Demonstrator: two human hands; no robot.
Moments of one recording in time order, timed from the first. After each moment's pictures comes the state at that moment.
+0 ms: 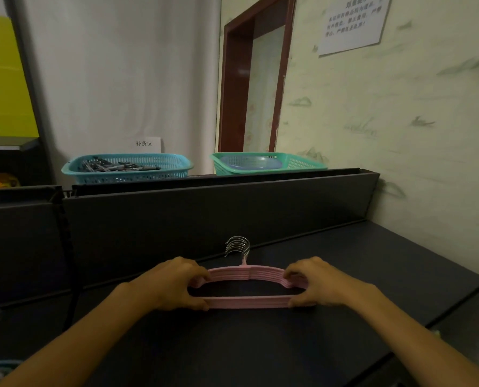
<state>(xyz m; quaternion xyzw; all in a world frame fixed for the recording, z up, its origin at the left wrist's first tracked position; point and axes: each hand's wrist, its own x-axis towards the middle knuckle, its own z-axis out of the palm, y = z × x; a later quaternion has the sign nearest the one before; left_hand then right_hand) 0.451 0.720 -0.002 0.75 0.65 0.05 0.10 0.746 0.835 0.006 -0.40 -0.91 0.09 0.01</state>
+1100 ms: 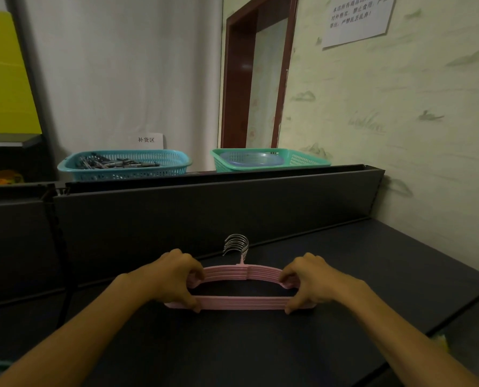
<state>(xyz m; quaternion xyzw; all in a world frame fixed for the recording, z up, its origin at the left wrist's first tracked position) 0.455 0.735 0.004 0.72 0.68 0.01 0.13 0.731 0.840 0.010 -0.40 -0.91 0.10 -0.05</state>
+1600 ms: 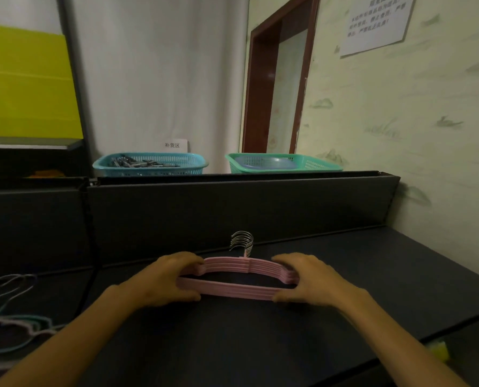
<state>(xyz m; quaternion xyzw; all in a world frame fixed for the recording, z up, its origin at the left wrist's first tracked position) 0.454 0.689 -0.020 0.70 0.69 0.17 0.09 0.748 0.817 0.011 -0.36 -0.92 0.11 0.05</state>
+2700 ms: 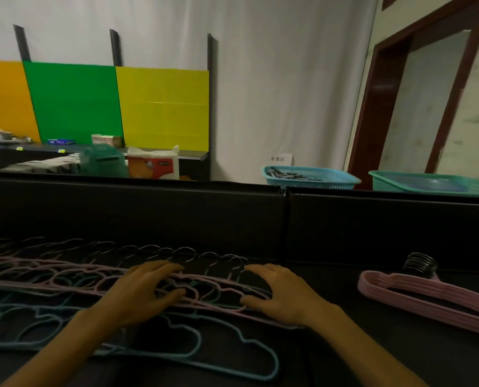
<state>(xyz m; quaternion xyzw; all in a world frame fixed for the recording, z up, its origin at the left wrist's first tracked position) 0.224 0.350 -0.013 0.51 0.85 0.12 -0.04 0.431 0.572 -0.004 -0.13 -0.98 0.15 0.07</state>
